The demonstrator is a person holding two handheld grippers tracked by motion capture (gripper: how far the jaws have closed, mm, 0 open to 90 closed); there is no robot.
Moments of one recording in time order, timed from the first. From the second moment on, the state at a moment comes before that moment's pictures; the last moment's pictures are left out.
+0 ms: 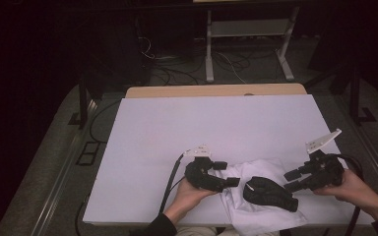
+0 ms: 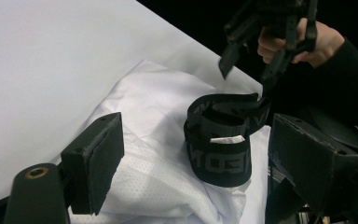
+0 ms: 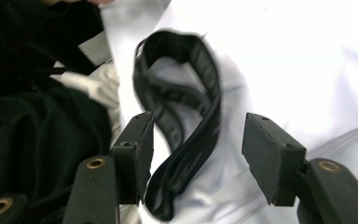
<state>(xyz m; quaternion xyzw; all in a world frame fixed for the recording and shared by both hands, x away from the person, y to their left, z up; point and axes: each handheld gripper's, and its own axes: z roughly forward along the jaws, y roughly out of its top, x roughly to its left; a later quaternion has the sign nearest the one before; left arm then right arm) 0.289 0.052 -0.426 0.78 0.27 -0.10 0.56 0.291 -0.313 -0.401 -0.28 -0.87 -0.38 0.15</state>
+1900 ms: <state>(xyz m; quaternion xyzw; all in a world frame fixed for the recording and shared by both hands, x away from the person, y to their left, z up) 0.300 0.064 -0.434 0.77 0.30 -0.08 0.56 0.330 -0.256 -0.433 -0.28 -0.88 -0.32 0.20</state>
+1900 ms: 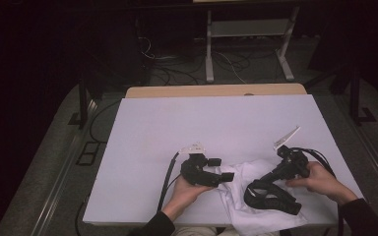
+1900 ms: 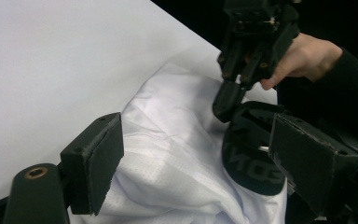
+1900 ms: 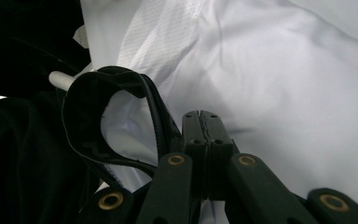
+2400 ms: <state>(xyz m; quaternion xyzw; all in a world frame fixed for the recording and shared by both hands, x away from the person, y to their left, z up) 0.302 0.066 -0.436 0.77 0.30 -0.08 0.55 0.308 -0.265 -0.422 -0.26 -0.87 -0.36 0.23</state>
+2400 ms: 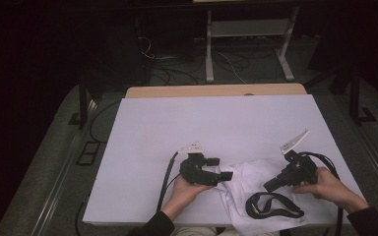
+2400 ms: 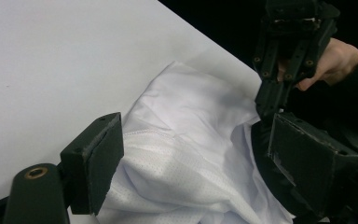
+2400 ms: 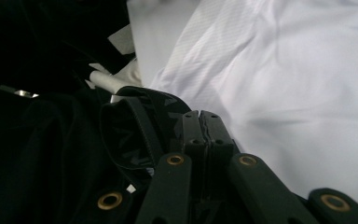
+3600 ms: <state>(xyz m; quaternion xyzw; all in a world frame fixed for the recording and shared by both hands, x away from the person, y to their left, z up) 0.305 0.066 -0.438 0.77 0.32 -0.08 0.55 0.264 -0.247 -0.449 -0.18 -0.90 -0.28 0.27</state>
